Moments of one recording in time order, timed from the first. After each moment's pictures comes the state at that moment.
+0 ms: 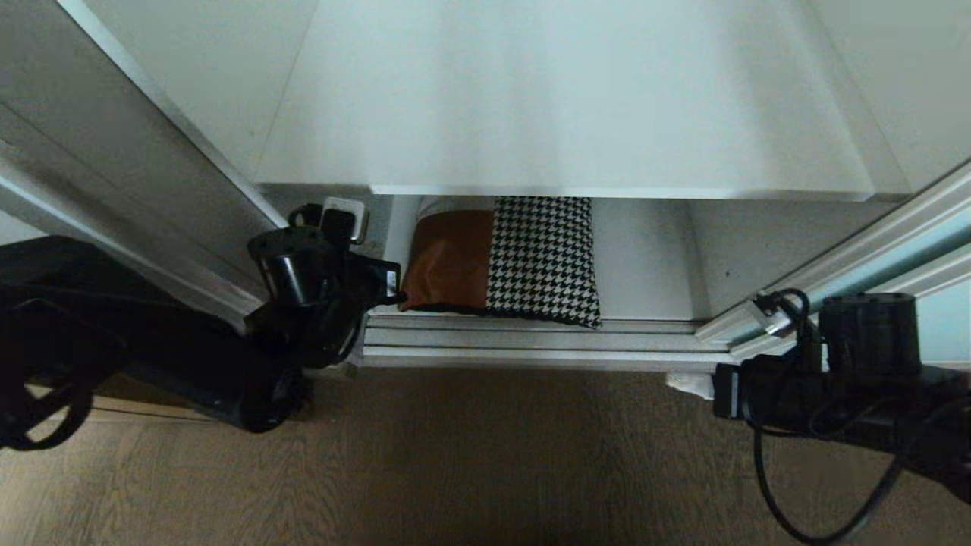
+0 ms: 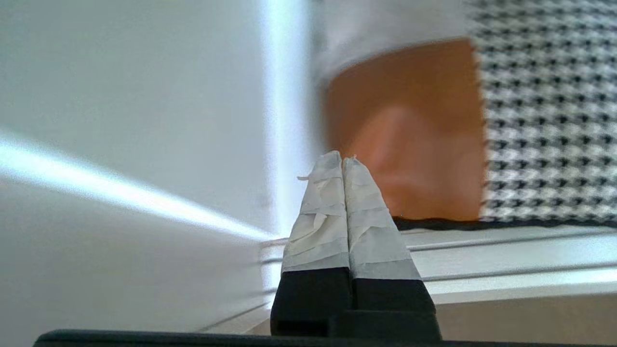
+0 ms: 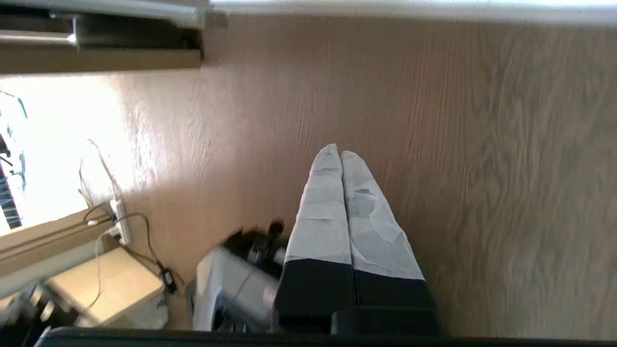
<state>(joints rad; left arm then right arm) -0.33 2.01 -0.94 -1.17 0.29 0.19 0.22 1.68 -0.58 -0.66 0.41 0.33</state>
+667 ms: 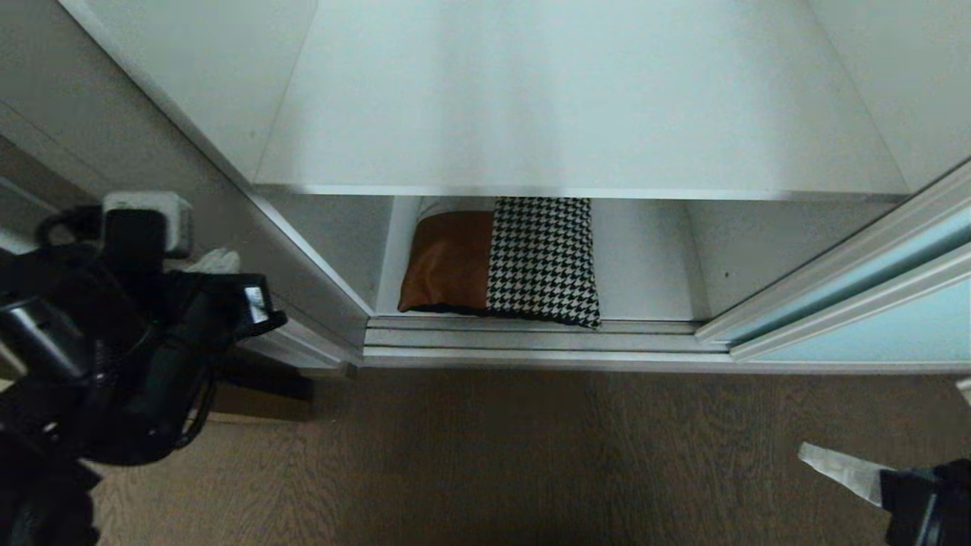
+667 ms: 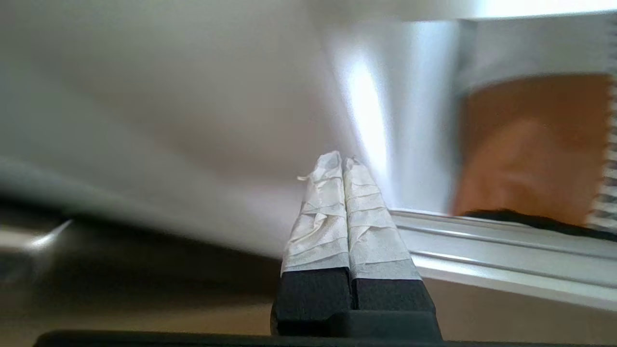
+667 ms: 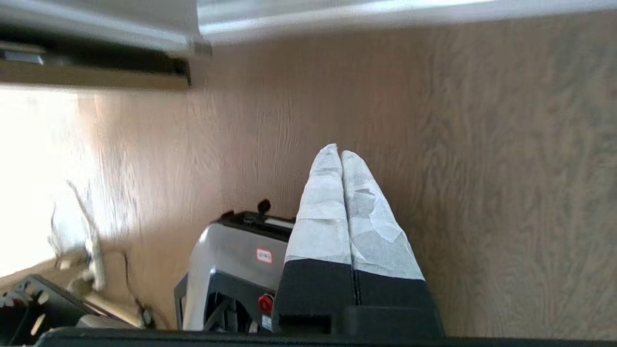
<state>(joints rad) -0.30 1.52 -0.48 -1.20 0.57 0.19 0.11 1.07 -0.17 -0.61 0.35 0.35</state>
